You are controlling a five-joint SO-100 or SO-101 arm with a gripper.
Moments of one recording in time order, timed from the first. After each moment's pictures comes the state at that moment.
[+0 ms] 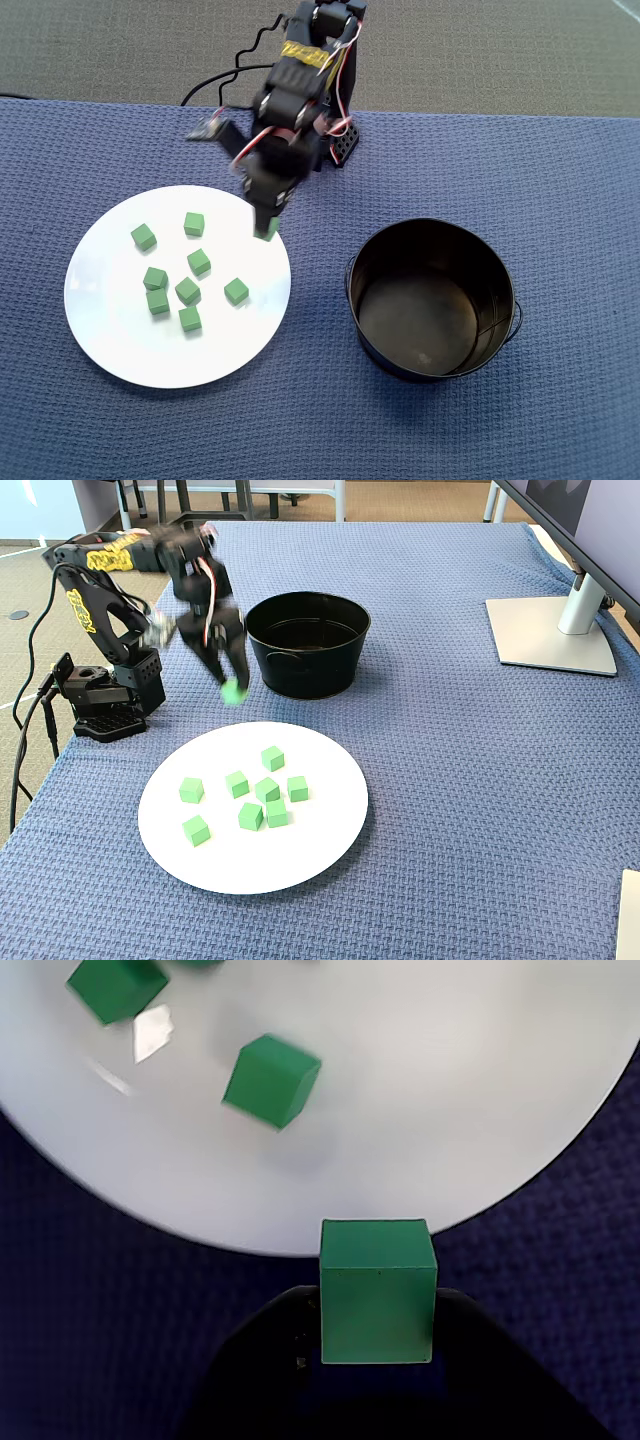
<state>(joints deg) 15.6 121.9 108.8 79.9 1.1</state>
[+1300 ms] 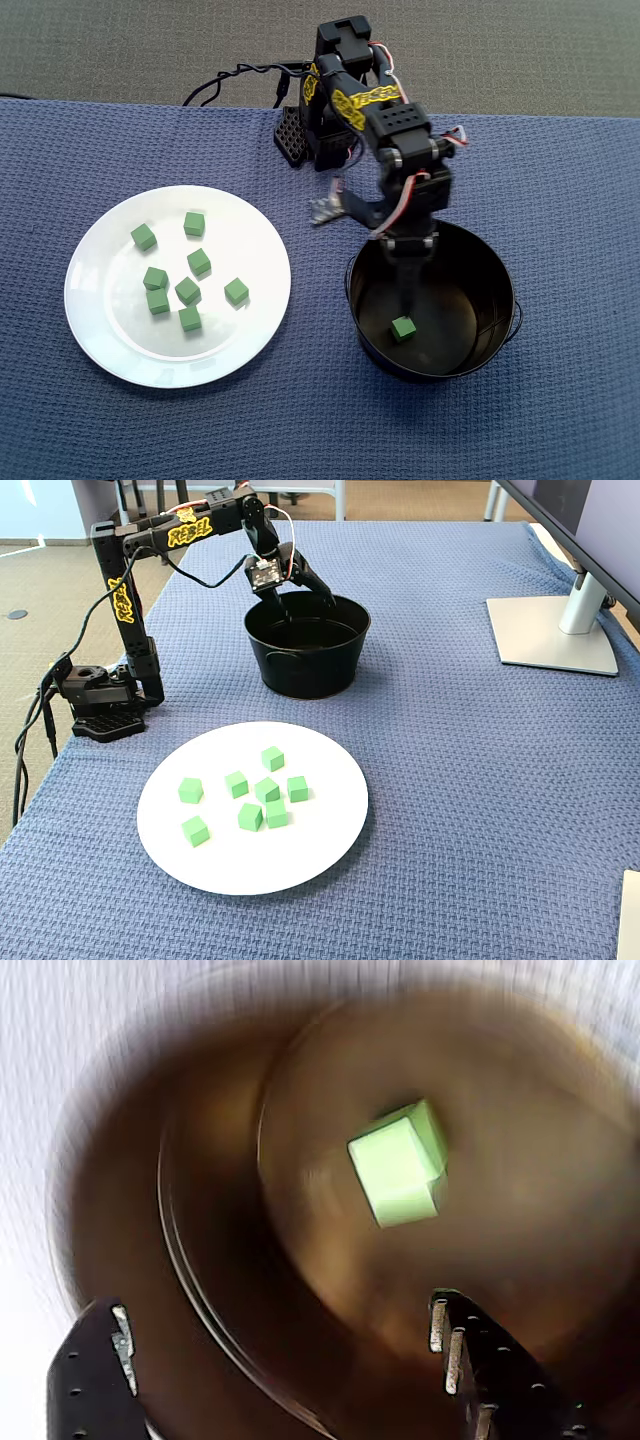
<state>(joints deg) -17.6 91.7 78.0 77.9 13.3</state>
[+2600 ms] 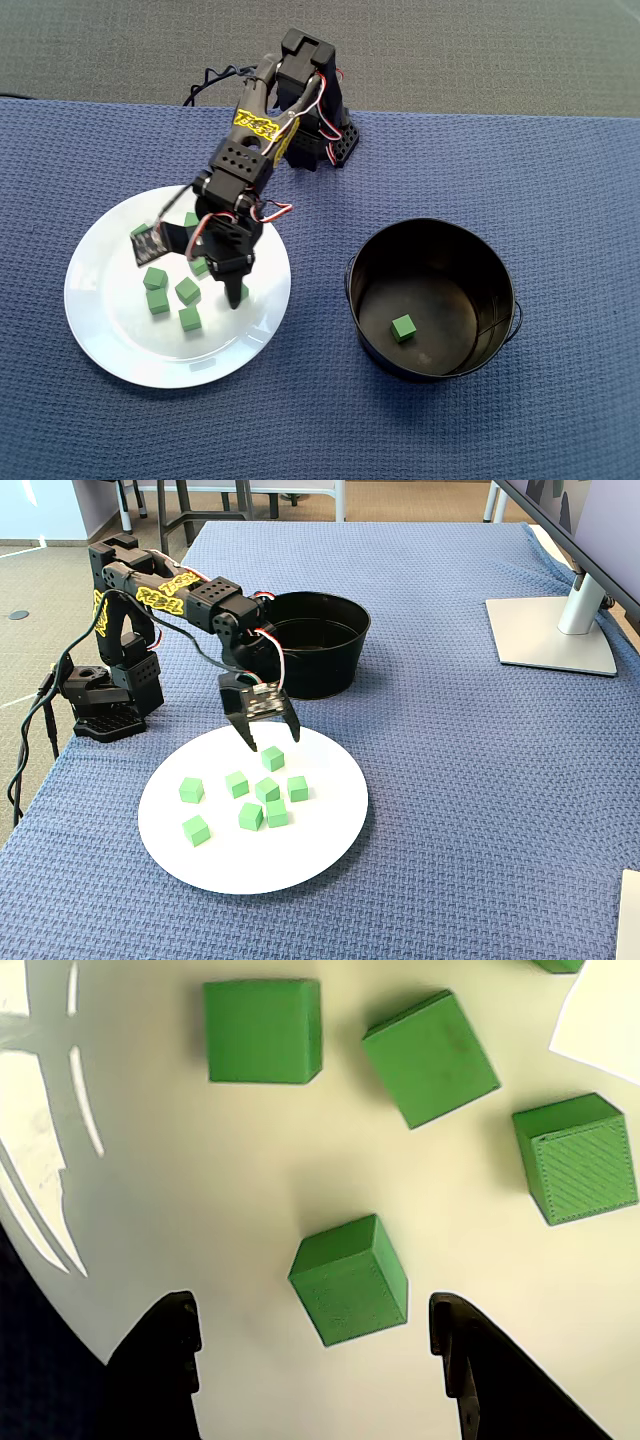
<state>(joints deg) 25.9 79.6 90.2 67.8 -50.1</state>
